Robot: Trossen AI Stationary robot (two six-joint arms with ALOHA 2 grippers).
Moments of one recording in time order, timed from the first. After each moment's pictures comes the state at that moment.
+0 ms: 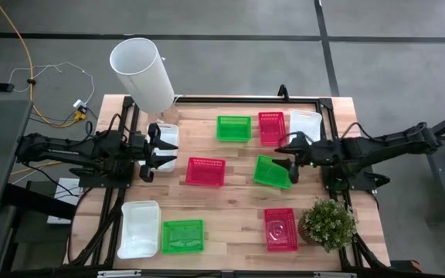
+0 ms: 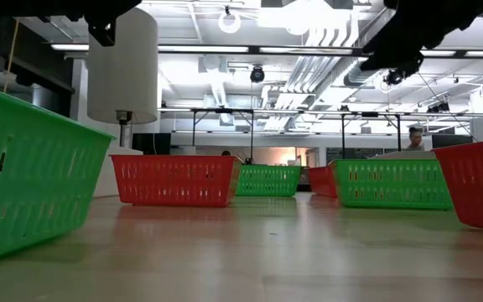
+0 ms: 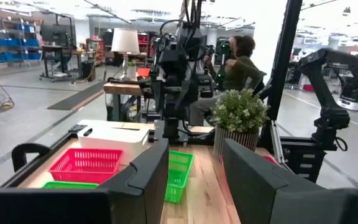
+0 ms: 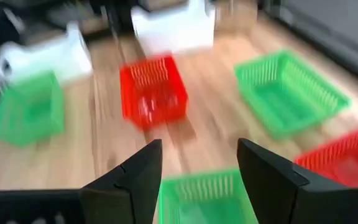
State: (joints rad) left arm 0.07 0.53 0.37 0.22 -0.03 -0.06; right arm 0.17 0.79 0.63 -0.36 0.32 0.38
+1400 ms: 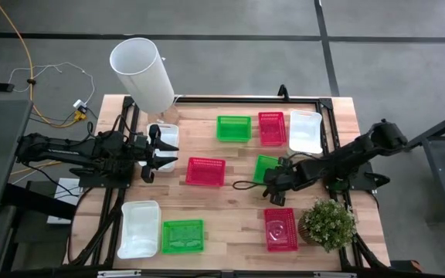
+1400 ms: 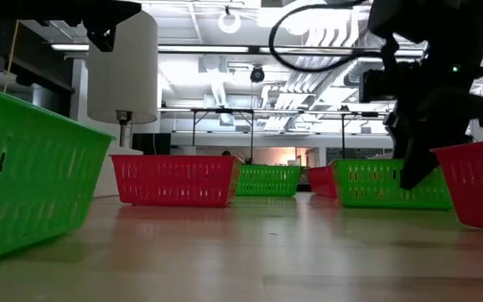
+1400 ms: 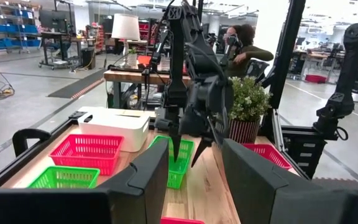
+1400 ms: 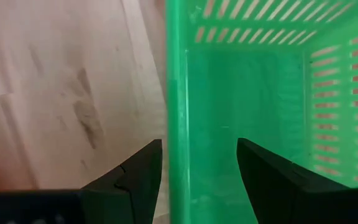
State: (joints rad) left arm 0.07 0.53 0.37 0.17 -0.03 -0.08; right arm 0.30 1.48 0.73 -0.54 0.26 0.49
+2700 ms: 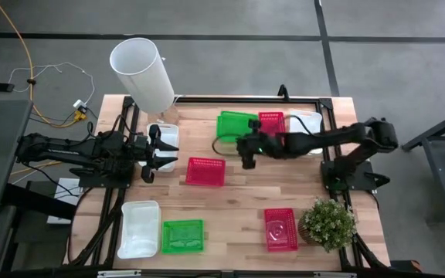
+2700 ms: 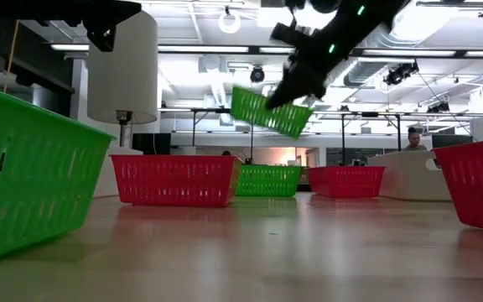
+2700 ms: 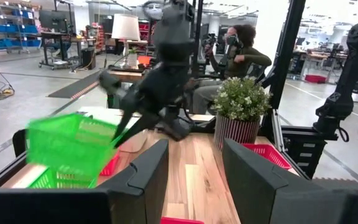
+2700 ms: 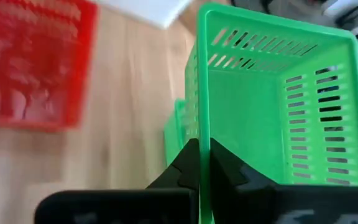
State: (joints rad) left arm 0.07 0.53 0.37 0.17 -0.03 -0.08; right arm -0.06 1.55 0.99 -0.12 0.41 -0.36
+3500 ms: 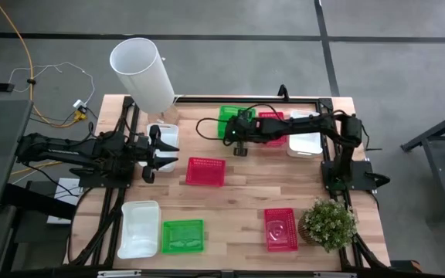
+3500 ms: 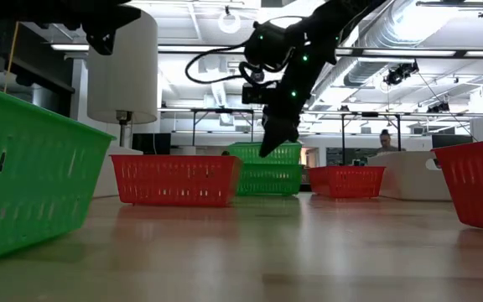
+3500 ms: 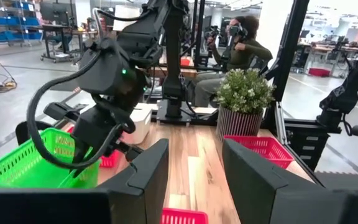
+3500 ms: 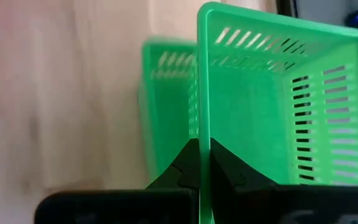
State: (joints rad) left arm 0.07 0.53 0.37 0.13 -0.04 -0.08; right arm -0.22 1.87 1.29 -0.41 0.34 -0.32
